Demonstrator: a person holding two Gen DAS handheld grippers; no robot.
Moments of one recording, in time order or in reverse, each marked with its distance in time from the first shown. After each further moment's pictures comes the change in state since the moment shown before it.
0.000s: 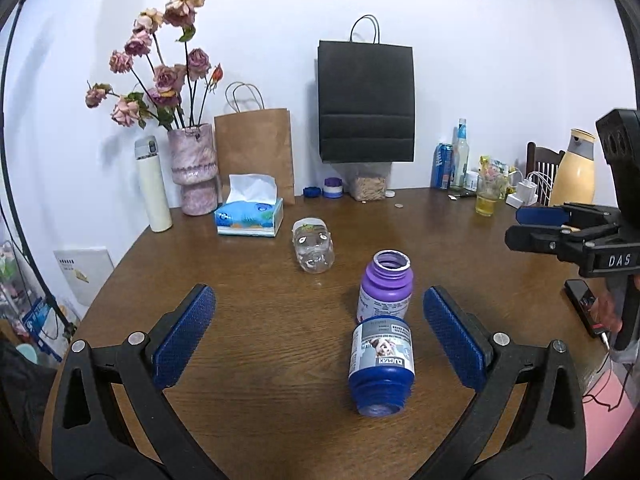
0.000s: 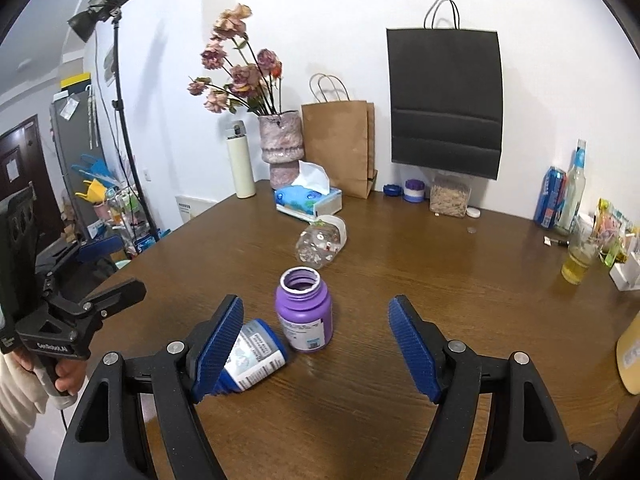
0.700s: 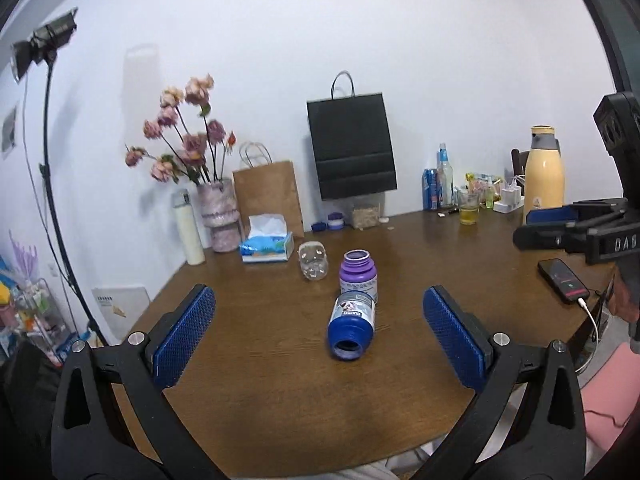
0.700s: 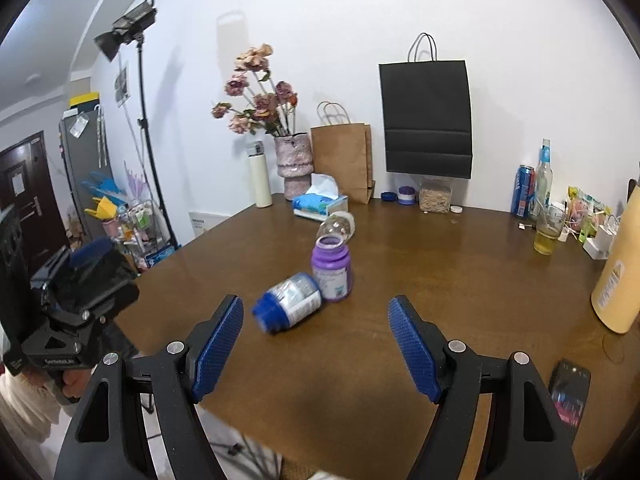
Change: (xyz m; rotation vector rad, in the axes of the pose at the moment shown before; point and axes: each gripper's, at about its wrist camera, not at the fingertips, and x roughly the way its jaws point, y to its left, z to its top) left arm -0.145 -0.058 -0.055 0.102 -0.183 0.093; right arm -0.128 0.043 -0.076 0.023 -0.093 -0.012
